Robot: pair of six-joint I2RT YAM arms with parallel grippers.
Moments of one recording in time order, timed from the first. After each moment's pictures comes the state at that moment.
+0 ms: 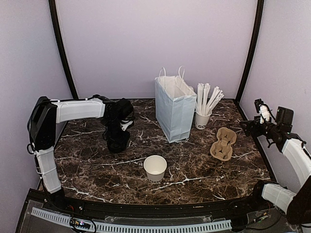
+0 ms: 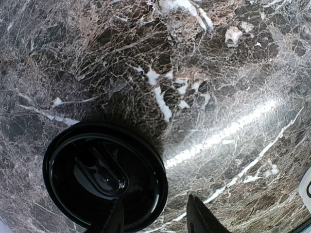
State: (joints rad) left arm -0.64 1.92 1.46 -0.98 -0.06 -0.13; right arm -0.27 0.85 0.58 -0.21 -0.52 -0.31
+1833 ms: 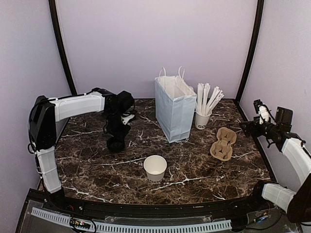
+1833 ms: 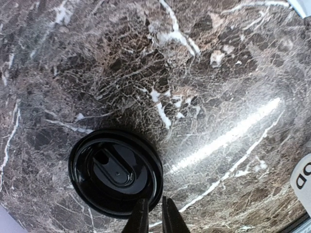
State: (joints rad) left arm -0.64 1.94 1.58 -1.06 -0.07 -0.07; right arm -0.27 0.87 0.58 -0.21 -0.52 -0.33
